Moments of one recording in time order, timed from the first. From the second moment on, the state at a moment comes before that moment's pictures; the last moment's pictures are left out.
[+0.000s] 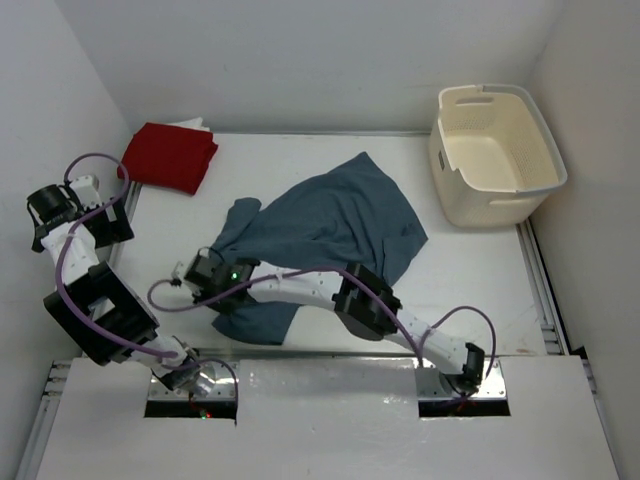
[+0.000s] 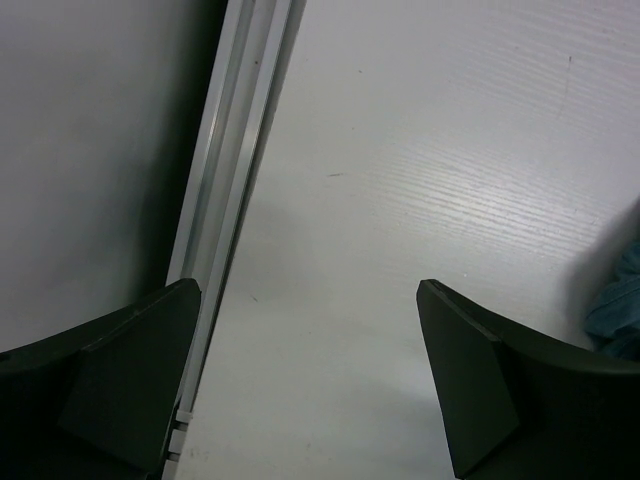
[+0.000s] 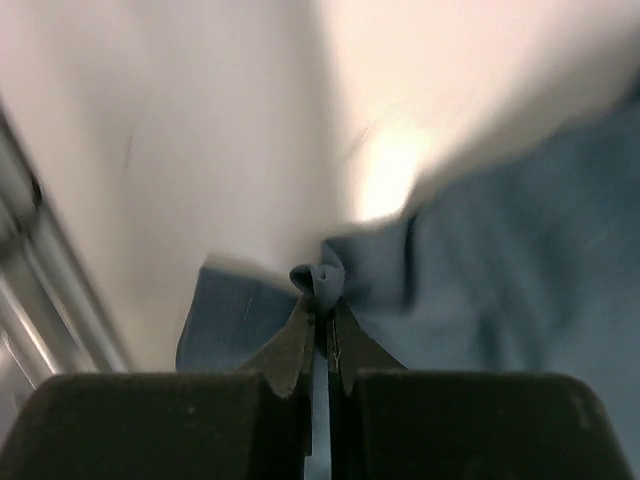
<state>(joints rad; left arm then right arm) 0.74 1.47 1.11 -0.57 0.30 0.33 1.27 2.47 2.05 -0.61 0.06 -0.02</state>
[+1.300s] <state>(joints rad) -0.34 1.94 1.69 -0.66 0.44 0.45 0.41 1.23 0.88 -0.21 0.16 0.34</state>
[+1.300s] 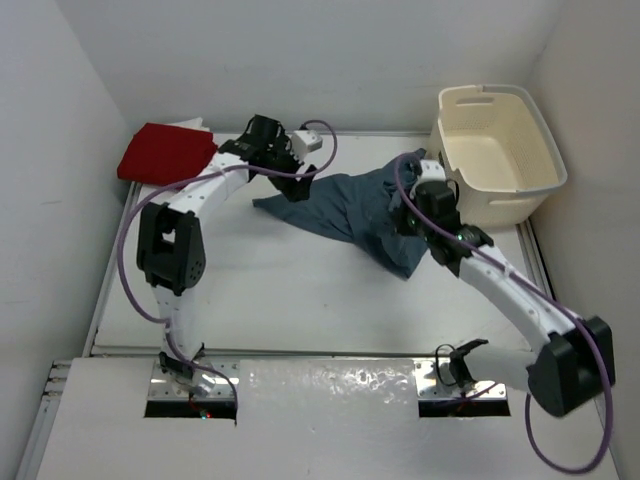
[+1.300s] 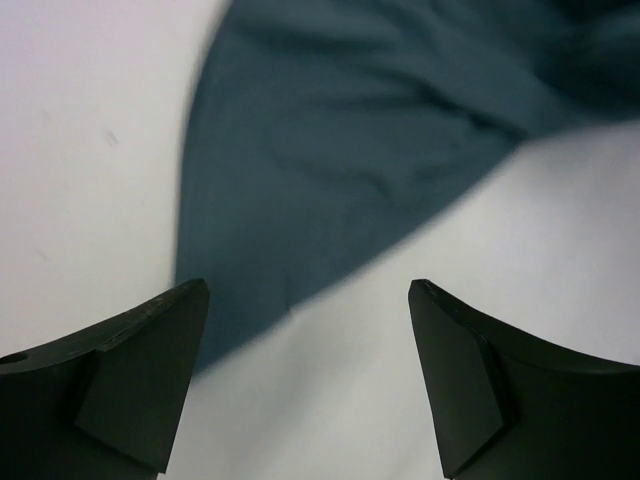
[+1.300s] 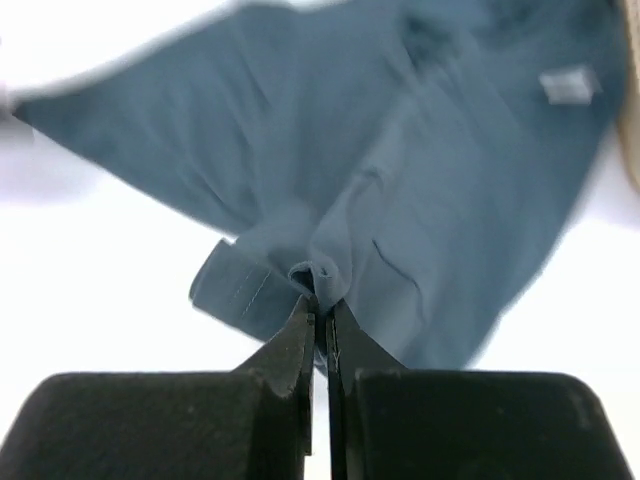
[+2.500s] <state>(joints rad) -0.19 1.84 1.45 -0.52 0.40 0.37 0.28 1.06 0.44 -0.36 -0.03 0.49</state>
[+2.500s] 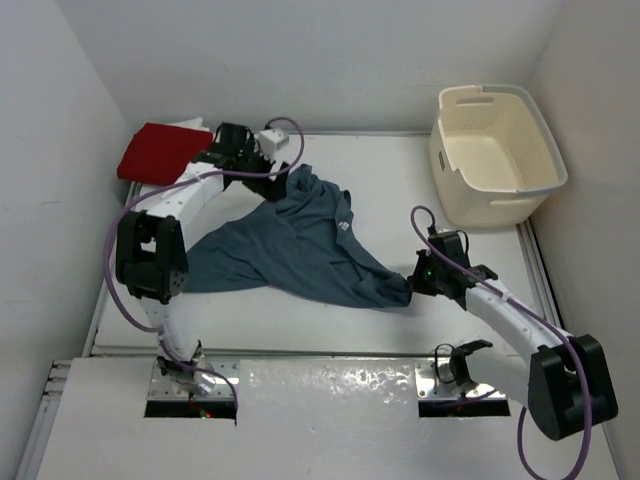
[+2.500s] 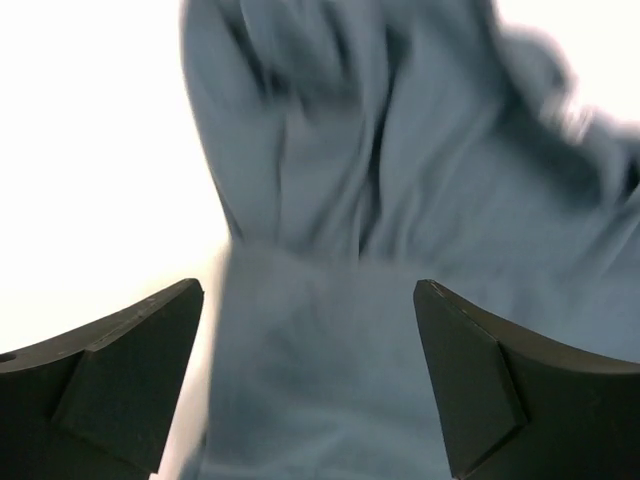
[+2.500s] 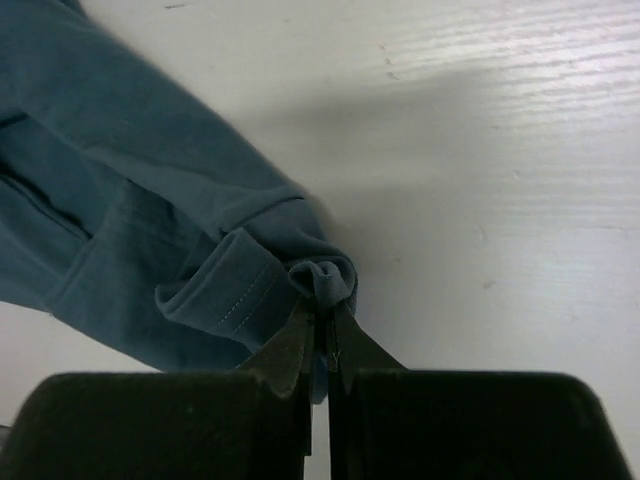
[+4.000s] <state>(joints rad) -0.21 2.13 2.38 -0.44 0.15 0.28 0.15 1.68 1.70 -0.31 0.02 0.32</state>
